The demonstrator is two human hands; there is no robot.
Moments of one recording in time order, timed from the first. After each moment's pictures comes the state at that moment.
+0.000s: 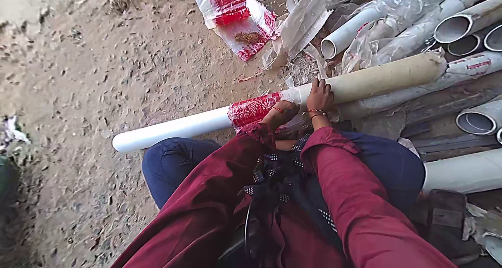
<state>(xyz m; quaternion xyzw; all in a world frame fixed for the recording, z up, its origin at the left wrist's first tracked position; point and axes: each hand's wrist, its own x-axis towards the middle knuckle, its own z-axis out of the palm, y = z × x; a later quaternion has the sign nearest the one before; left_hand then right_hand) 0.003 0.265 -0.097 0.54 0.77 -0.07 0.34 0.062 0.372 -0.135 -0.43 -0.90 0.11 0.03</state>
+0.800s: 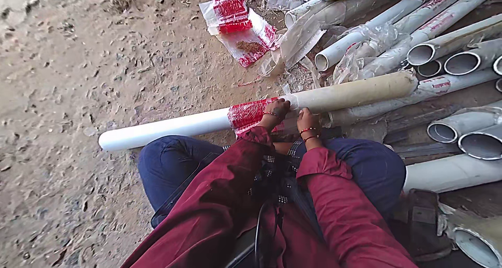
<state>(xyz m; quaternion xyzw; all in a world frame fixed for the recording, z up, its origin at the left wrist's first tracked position) -0.012 0.242 -0.116 0.45 0.84 0.14 0.29 0.099 0.318 -0.106 -0.46 -0.83 0.28 -0.11</state>
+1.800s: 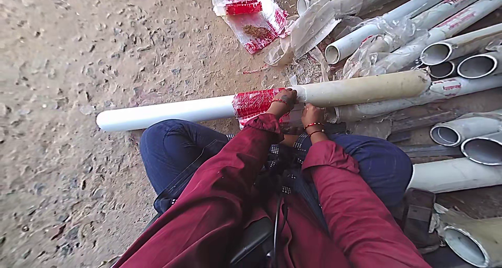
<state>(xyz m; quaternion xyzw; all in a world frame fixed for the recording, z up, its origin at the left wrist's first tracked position) -0.021 0.255 -0.117 0.42 0.83 0.13 0.35 0.096 0.311 -0.103 -0.41 -0.87 0.23 -0.15</state>
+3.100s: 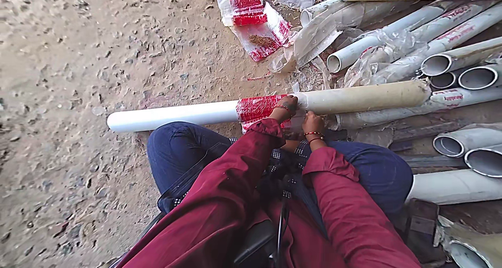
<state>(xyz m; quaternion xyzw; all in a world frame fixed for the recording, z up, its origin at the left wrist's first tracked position) -0.021 0.251 -0.115 0.42 0.82 0.17 0.36 0.101 0.305 -0.112 -0.44 -0.86 0.23 -0.14</state>
